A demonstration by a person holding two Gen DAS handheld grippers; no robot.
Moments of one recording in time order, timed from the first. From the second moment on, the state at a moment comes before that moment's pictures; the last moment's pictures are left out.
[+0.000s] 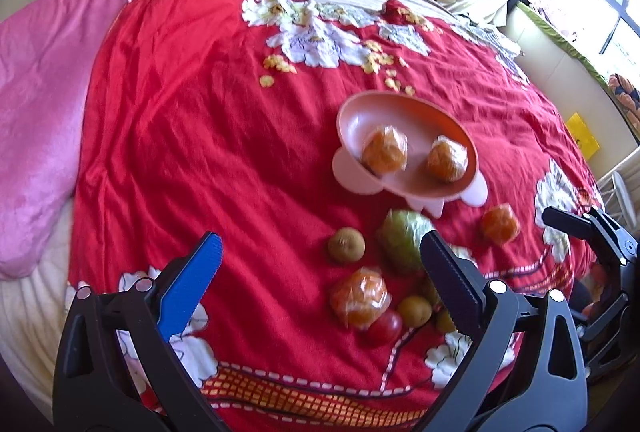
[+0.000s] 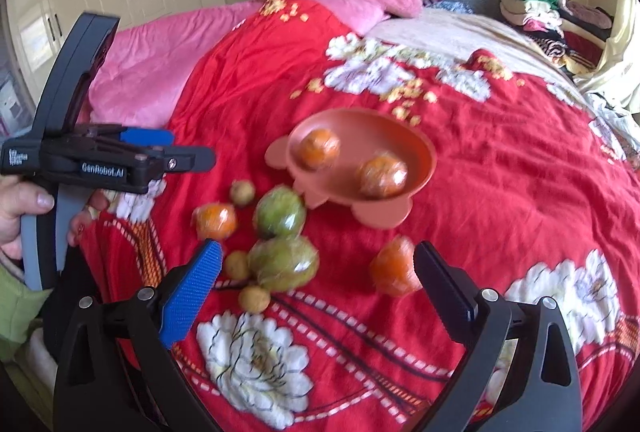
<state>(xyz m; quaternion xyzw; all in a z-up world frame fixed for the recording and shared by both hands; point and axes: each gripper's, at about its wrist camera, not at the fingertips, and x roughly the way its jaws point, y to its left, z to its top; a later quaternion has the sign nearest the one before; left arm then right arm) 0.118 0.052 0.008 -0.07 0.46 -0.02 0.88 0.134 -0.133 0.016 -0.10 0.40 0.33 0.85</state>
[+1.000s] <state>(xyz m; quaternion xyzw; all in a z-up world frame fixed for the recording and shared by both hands) 0.091 0.035 -0.026 -0.07 0.50 -0.07 0.86 0.105 -0.120 -0.021 -0.11 0.44 0.34 0.82</state>
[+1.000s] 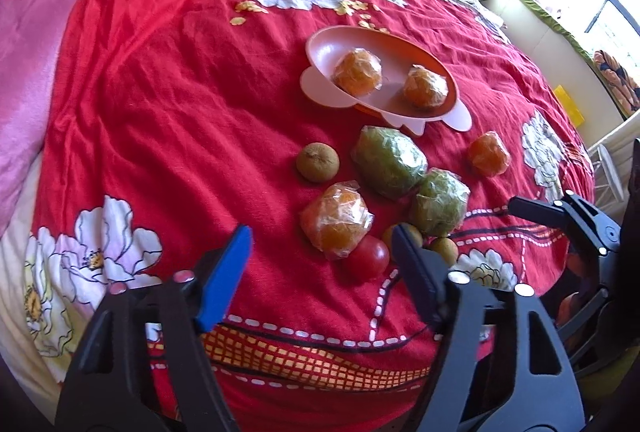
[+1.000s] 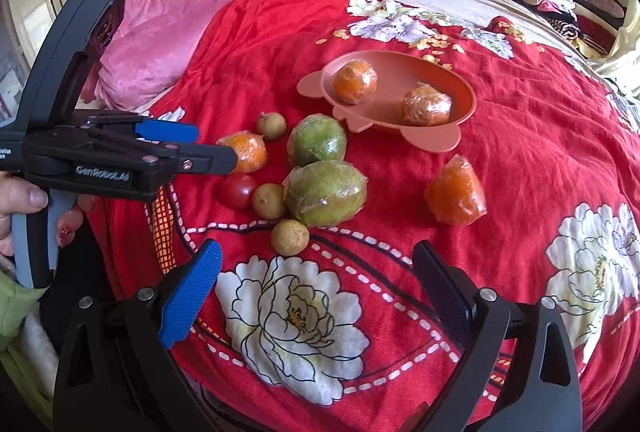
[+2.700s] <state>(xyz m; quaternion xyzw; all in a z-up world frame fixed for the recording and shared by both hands) 0.104 0.044 -0.019 -0.10 0.49 -0.11 0.86 0.116 -0.130 -0.012 -0.06 0.43 0.36 0.82</state>
